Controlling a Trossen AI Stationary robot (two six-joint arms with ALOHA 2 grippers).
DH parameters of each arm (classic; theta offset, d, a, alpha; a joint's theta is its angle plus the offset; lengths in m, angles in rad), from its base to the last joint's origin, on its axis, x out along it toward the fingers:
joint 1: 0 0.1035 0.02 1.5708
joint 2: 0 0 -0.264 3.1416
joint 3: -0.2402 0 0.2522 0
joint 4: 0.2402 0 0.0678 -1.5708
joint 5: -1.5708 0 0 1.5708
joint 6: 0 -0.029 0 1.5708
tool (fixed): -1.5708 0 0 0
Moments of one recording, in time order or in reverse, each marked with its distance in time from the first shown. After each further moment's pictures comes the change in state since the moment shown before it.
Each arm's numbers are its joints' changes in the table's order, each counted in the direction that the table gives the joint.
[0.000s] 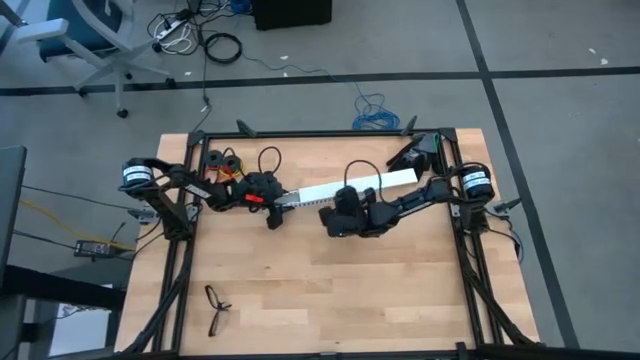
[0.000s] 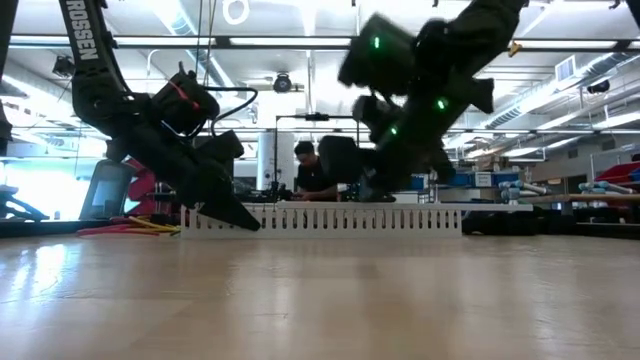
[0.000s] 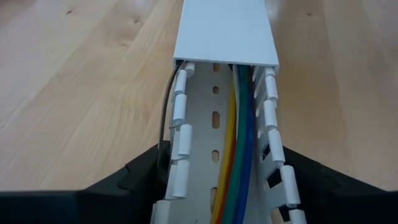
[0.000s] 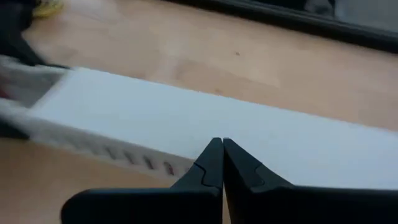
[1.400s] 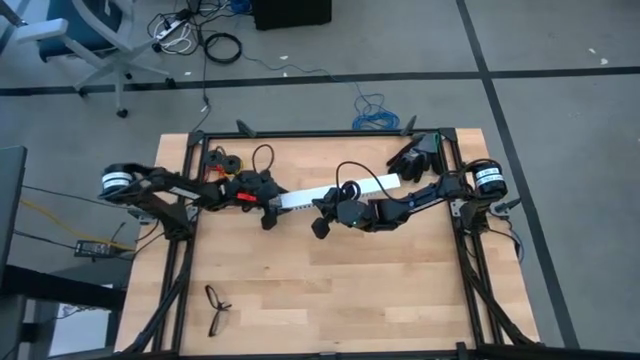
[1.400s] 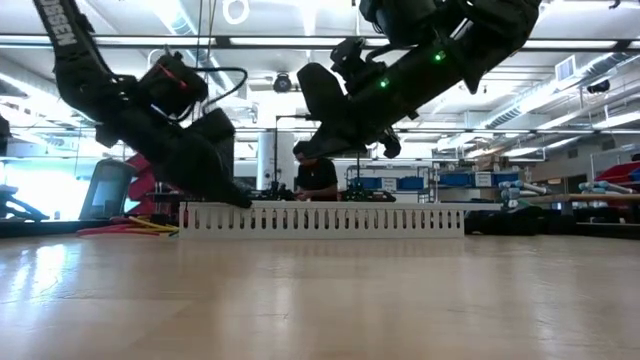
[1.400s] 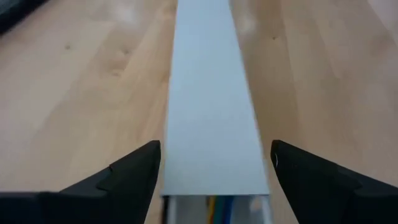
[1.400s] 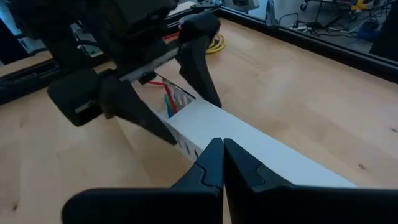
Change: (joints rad) left arm 0.000 0.161 0.030 0.078 0.052 -0.038; right arm -0.013 0.102 0.096 -0.551 -0.369 0.518
